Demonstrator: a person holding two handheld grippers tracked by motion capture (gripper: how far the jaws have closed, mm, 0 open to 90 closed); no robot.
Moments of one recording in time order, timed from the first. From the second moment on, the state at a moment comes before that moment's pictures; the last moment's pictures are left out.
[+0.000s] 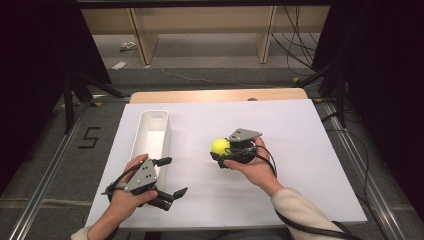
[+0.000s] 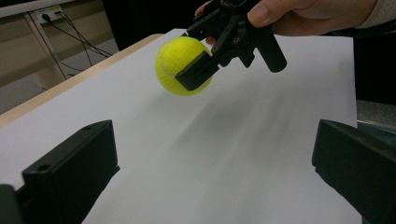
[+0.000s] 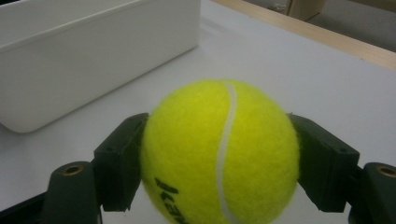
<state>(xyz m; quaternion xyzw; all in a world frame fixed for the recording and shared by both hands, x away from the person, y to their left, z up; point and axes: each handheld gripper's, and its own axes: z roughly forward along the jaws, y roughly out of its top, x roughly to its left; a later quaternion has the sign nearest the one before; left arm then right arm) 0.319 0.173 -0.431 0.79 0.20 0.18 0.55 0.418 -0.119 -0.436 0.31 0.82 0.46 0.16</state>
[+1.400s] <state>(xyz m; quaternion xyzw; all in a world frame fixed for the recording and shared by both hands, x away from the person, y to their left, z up) 0.319 0.174 -0.430 0.79 0.20 0.18 0.55 0.420 -0.098 -0.434 0.30 0.82 0.46 0.16</state>
